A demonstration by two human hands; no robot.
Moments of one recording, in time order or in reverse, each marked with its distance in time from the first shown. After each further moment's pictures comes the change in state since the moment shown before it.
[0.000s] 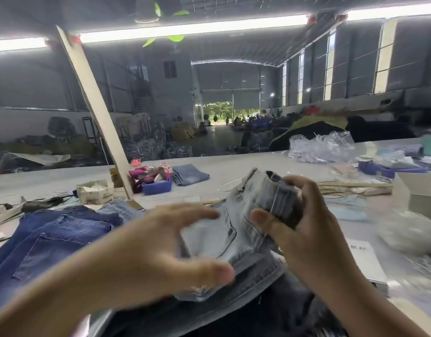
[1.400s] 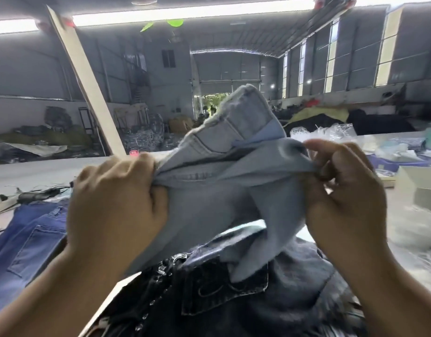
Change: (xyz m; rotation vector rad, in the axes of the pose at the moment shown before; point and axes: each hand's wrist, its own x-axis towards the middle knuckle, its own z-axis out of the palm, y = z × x) left_hand 0.019 -0.038 0.004 0.570 0.945 -0.223; right_hand 0.029 0.006 -0.007 -0.150 0.374 -0.424
